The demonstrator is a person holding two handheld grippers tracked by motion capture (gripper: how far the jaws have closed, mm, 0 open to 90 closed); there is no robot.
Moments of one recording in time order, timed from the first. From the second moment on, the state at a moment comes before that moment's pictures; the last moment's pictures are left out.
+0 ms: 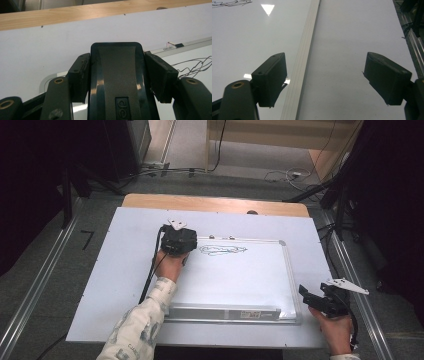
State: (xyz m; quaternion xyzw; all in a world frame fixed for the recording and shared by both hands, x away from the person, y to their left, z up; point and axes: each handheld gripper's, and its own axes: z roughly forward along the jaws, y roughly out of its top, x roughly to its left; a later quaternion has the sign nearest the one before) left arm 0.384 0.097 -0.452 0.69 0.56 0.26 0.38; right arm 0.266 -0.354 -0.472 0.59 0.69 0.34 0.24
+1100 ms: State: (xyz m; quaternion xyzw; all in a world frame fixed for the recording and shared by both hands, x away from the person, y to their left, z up) left arm 0.403 0.062 -0.472 0.71 0.55 0.25 0.35; right arm 0.266 -0.355 -0.473 0.59 0.69 0.34 0.23
